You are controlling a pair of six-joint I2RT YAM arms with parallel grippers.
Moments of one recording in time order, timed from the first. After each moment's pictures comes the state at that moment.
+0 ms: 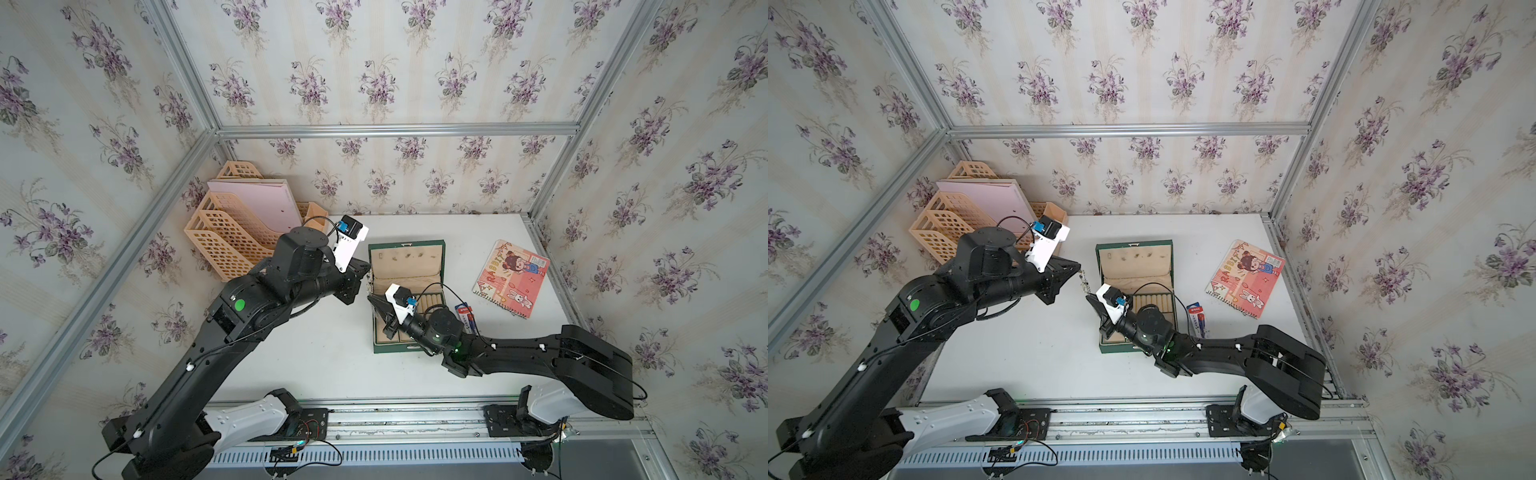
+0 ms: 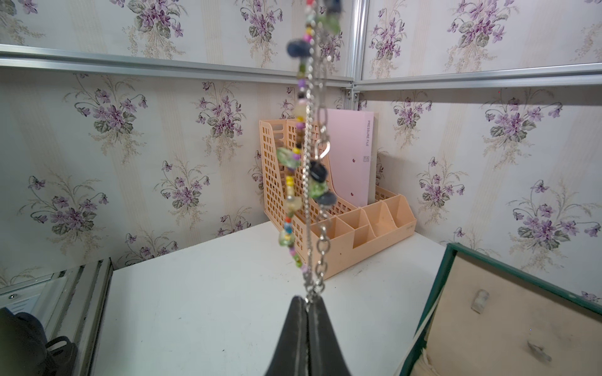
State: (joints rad) left arm -0.74 1.12 1.59 -1.00 0.10 -0.13; right arm 1.13 1.50 0.64 0.96 0.12 -0.02
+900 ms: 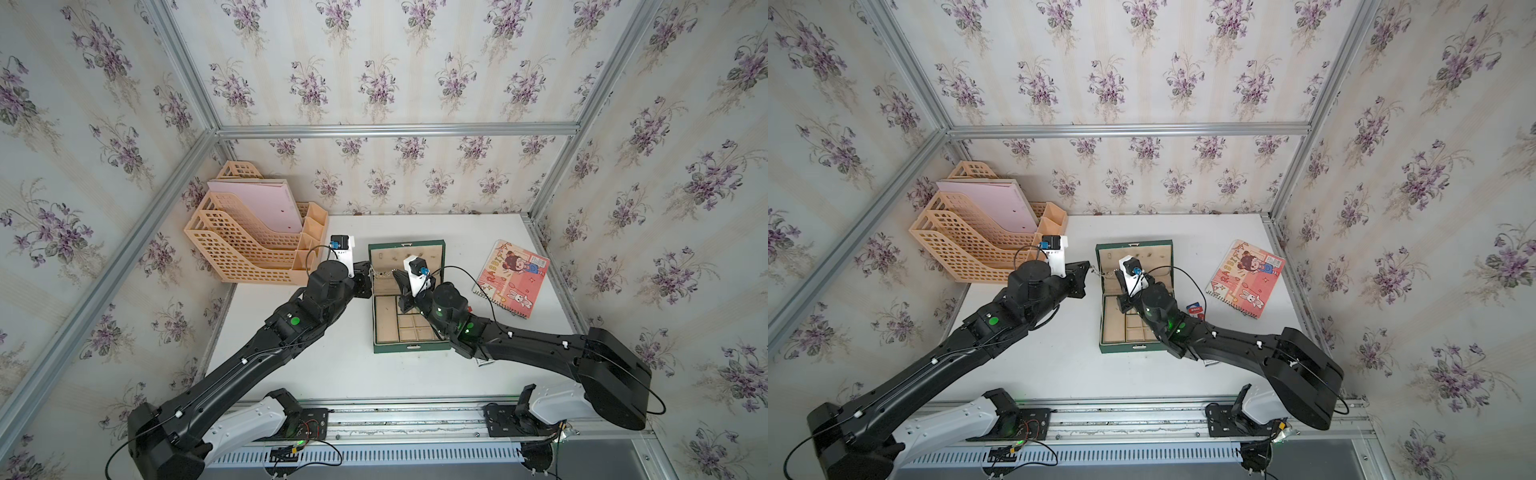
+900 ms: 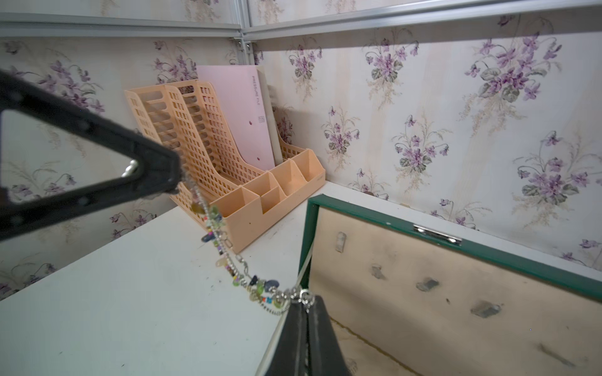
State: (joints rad) left arm -0.74 1.05 0.91 -0.19 -0.21 -0.50; right arm 0.94 1.43 0.74 0.59 0.30 0.10
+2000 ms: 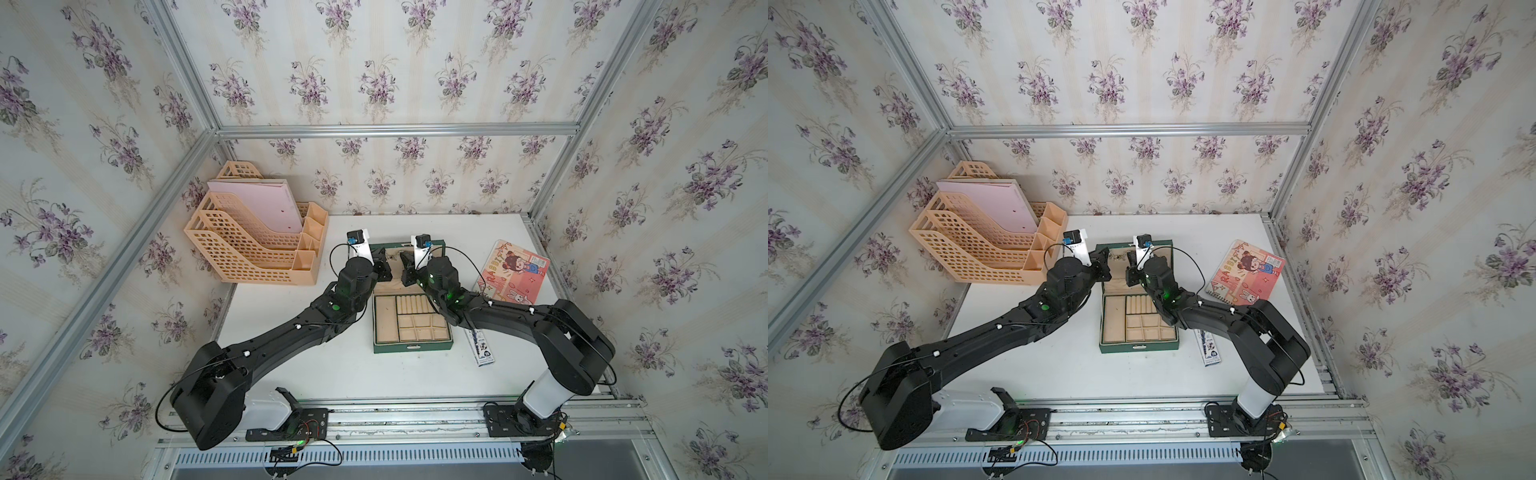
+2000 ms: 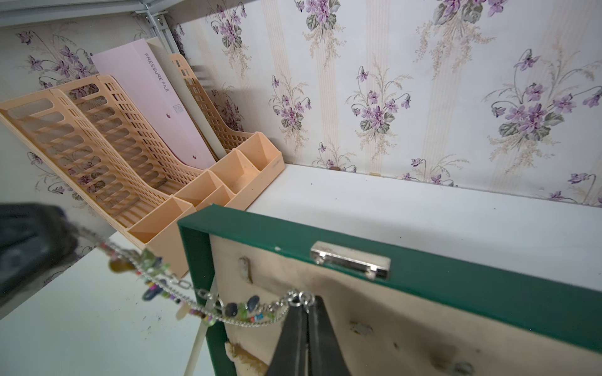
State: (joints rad) left arm -0.75 1.35 0.87 0.28 -0.34 -0.54; right arm 0.75 1.66 0.89 0.58 0.18 0.23
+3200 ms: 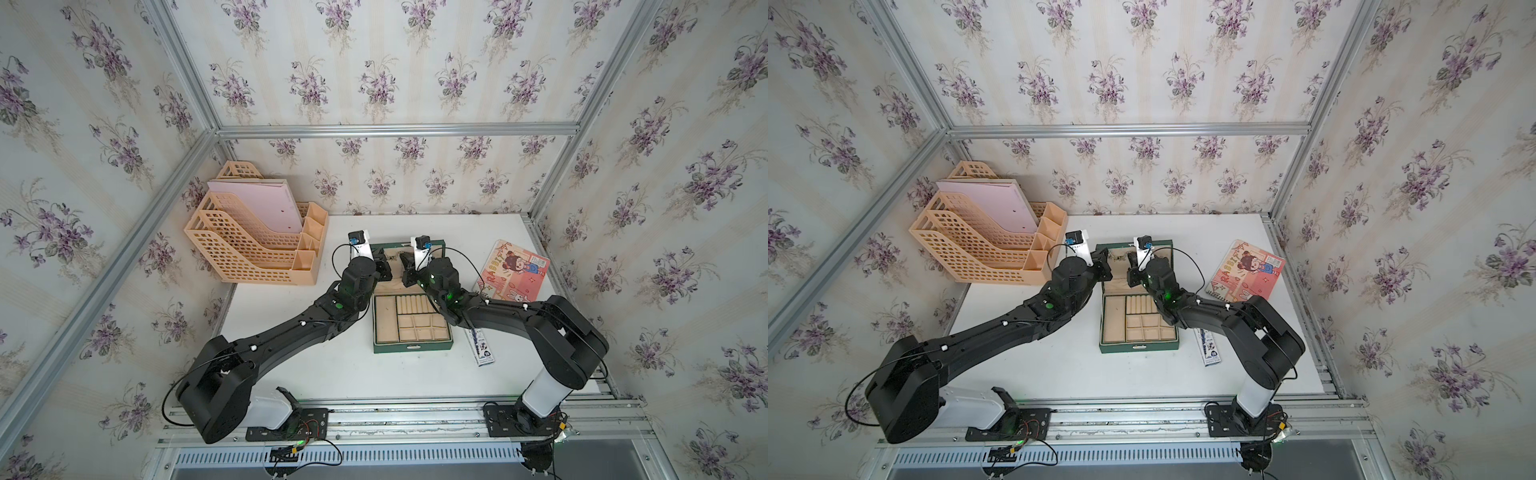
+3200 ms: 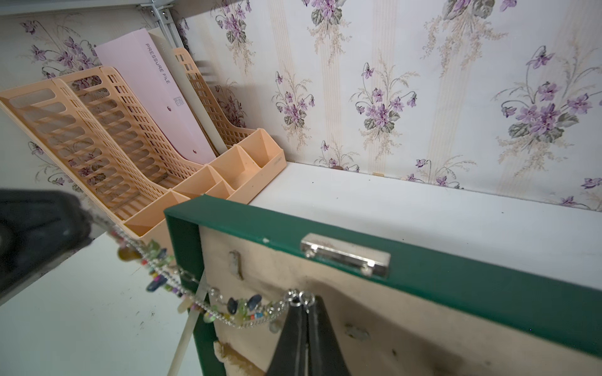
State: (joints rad) left arm -0.74 1.38 0.87 0.28 -0.38 -0.53; right arm 0.73 1.70 0.87 0.66 0.14 0.21
